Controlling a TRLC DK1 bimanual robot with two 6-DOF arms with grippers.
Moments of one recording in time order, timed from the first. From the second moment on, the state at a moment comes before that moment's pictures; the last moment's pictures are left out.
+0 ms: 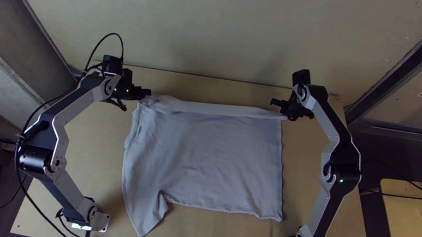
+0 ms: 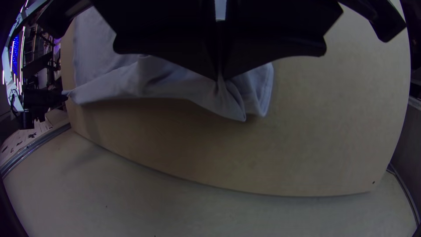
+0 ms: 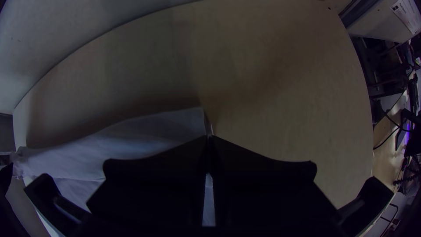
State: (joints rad) left arm -0.02 1.73 1.41 -0.51 0.22 -0.16; right arm 0.17 2.12 1.85 -0.92 0.09 0.36
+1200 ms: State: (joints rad) left arm -0.02 1.59 0.98 -0.37 0.24 -0.12; right arm 0.20 1.97 1.44 -0.74 0.12 0.36
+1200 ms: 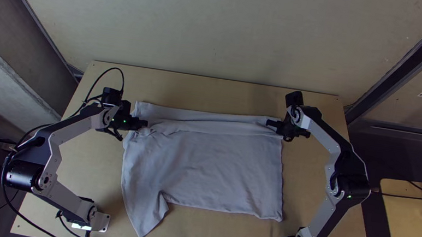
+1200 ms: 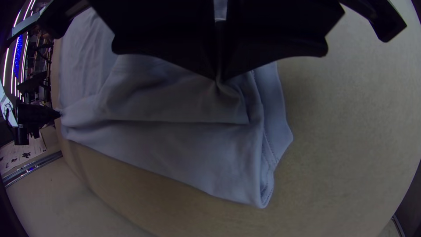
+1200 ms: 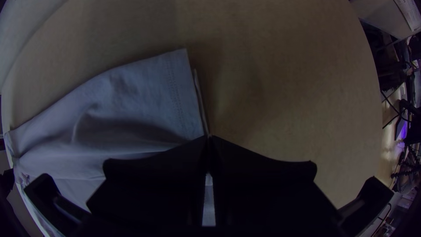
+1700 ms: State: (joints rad) left arm 0.02 1.60 1.09 -0.47 0.23 -0.13; right arm 0.20 1.69 1.31 -0.77 0.12 0.39
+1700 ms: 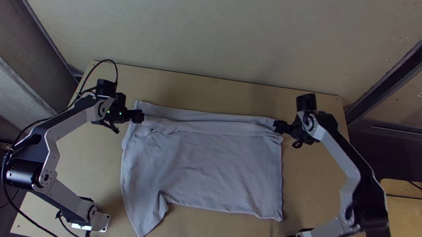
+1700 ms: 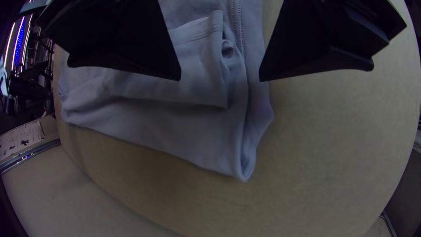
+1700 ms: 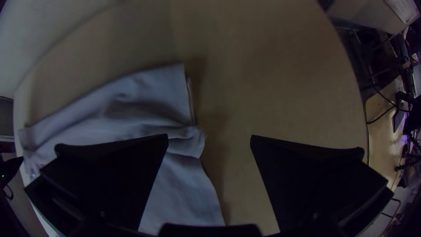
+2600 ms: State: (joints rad) left arm -0.18 1.20 1.16 -1.35 0.23 -0.16; right arm 0.20 1.49 1.46 -1.19 0.01 0.56
